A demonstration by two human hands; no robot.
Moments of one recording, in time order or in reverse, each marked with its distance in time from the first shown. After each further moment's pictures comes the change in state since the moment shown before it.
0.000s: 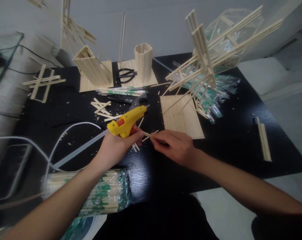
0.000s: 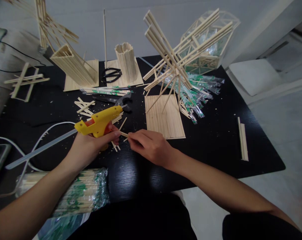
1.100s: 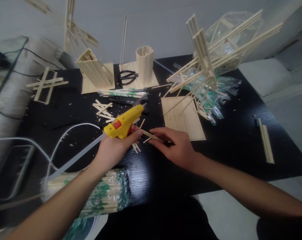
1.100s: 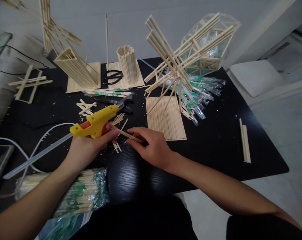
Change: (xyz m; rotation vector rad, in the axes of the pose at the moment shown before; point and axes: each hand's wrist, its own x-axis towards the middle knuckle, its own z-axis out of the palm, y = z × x) left_hand 0.001 -0.009 -0.010 0.099 0.072 0.059; right_hand -0.002 -0.004 0.007 0.348 -0.032 0.383
